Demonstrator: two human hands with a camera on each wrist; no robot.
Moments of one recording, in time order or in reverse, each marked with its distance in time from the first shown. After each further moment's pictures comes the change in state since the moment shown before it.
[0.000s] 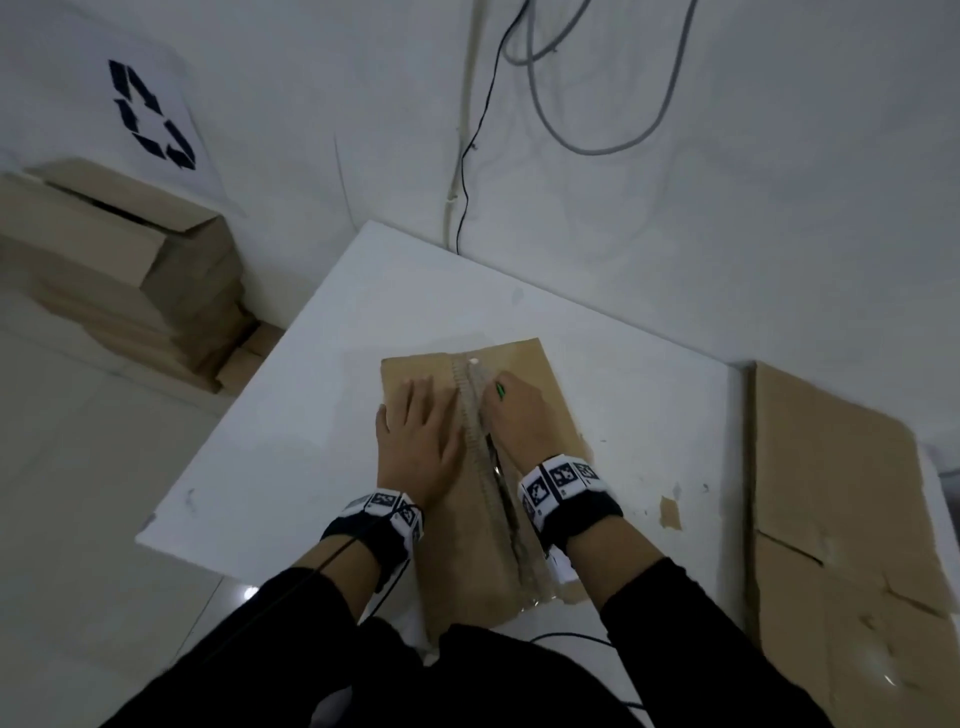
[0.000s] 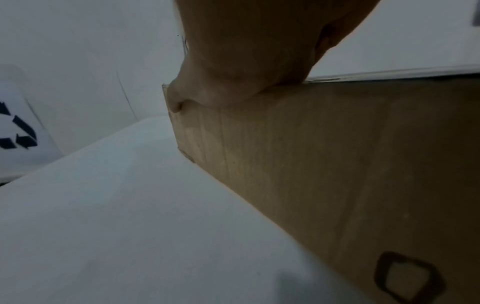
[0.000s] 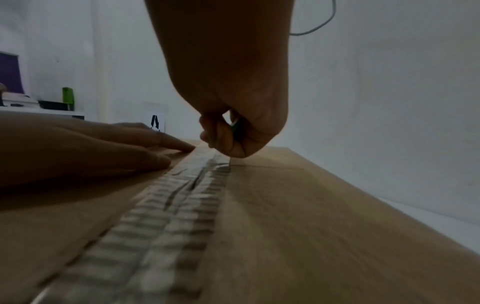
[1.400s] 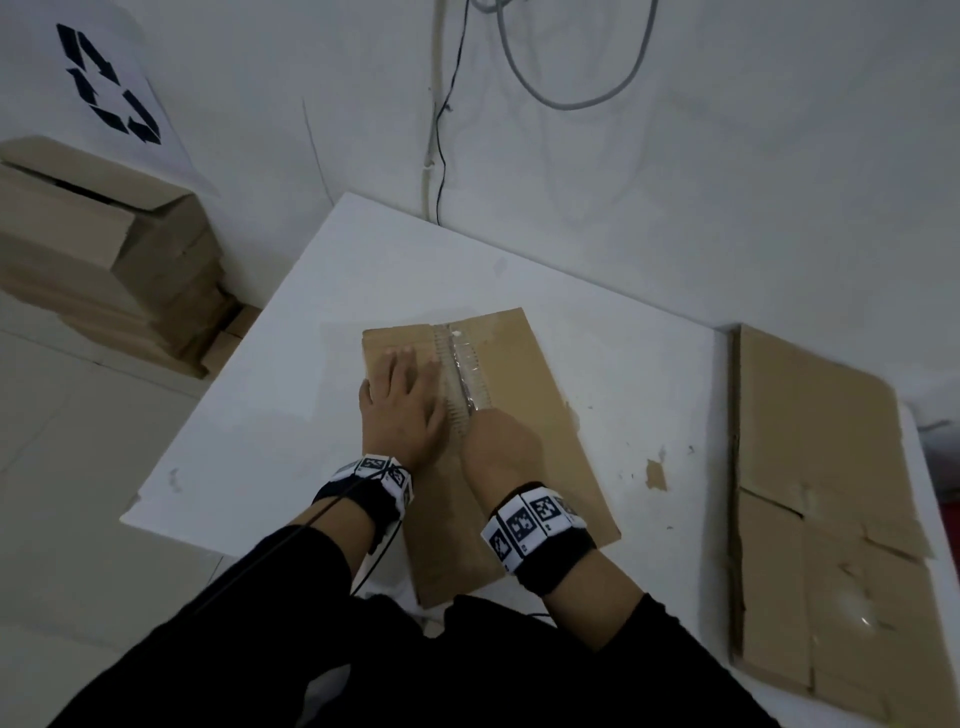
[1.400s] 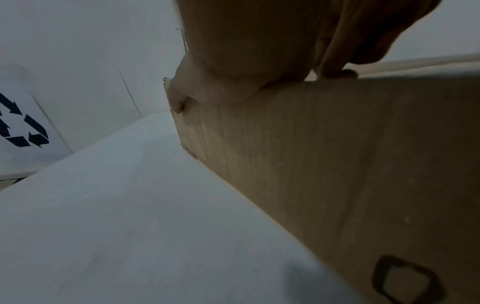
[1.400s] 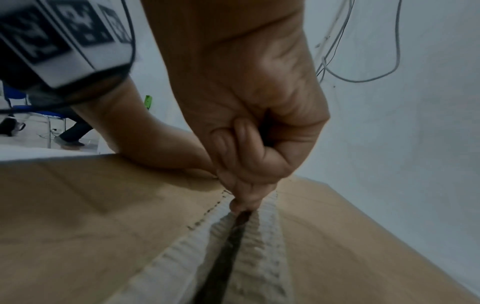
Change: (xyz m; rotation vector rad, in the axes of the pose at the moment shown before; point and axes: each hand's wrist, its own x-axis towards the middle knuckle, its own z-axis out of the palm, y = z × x) left_hand 0.002 0.003 0.005 0.049 0.016 -0.020; right_hand -0.066 -0.013 0.012 -0.521 -0.161 0.186
